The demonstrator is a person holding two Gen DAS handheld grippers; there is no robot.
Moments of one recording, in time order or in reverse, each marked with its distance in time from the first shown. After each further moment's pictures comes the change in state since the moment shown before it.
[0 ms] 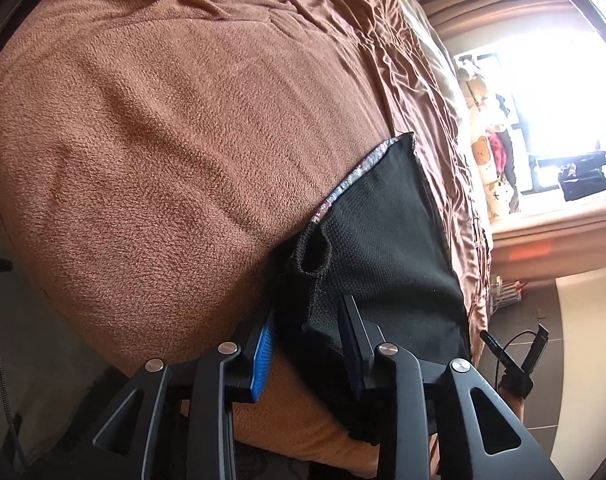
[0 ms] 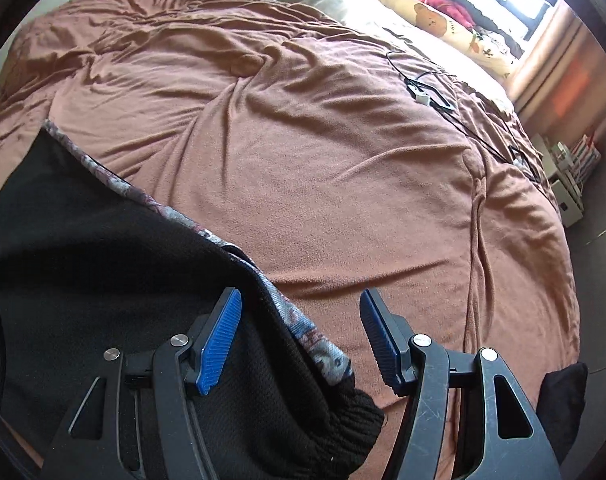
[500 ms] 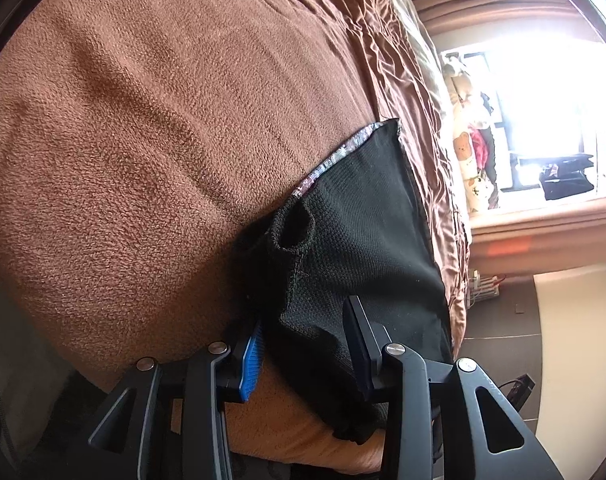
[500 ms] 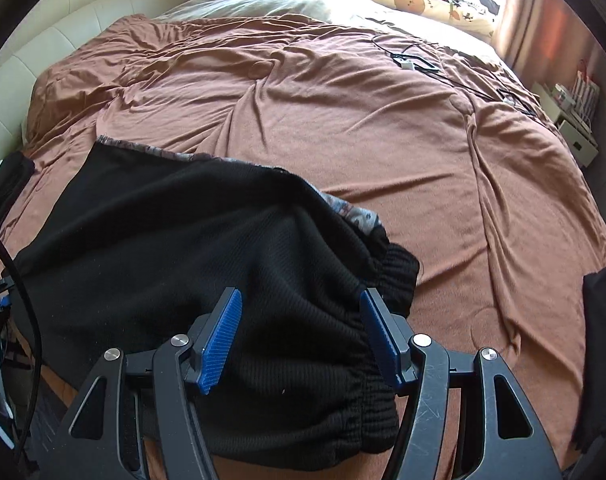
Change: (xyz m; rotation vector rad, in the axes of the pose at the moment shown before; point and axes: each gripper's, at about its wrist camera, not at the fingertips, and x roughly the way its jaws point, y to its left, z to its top) left arm 0.016 -0.001 -0.009 -0.022 0.034 -0.092; right arm -0.077 -0.015 -0.097 0.168 -0.025 0.141
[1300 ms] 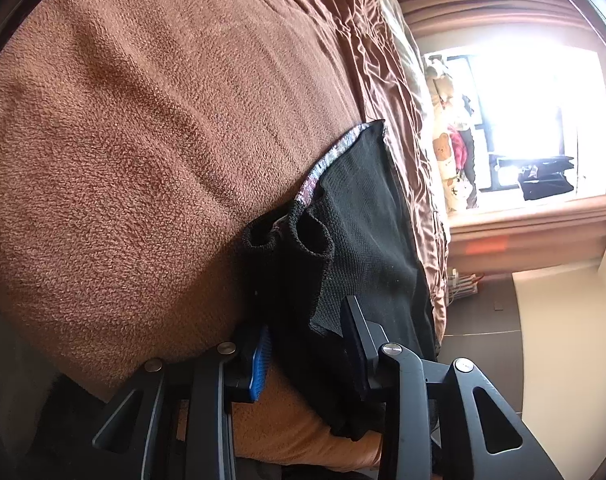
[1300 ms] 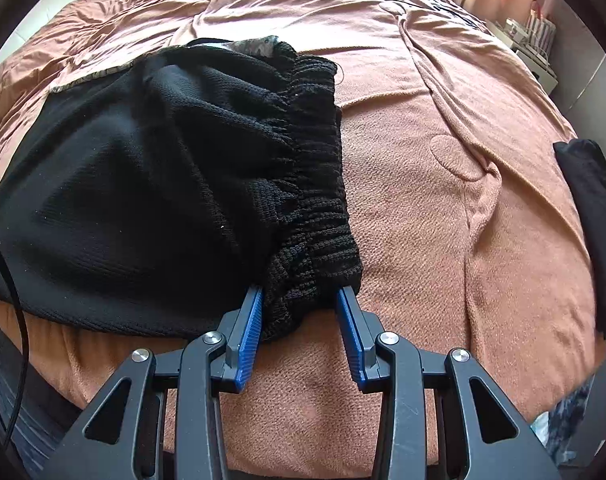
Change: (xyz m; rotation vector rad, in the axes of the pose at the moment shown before) left arm -0.010 0.014 -0.005 0.009 0.002 -0.092; right arm 0.000 -0.008 -0.092 0.147 0.137 -0.135
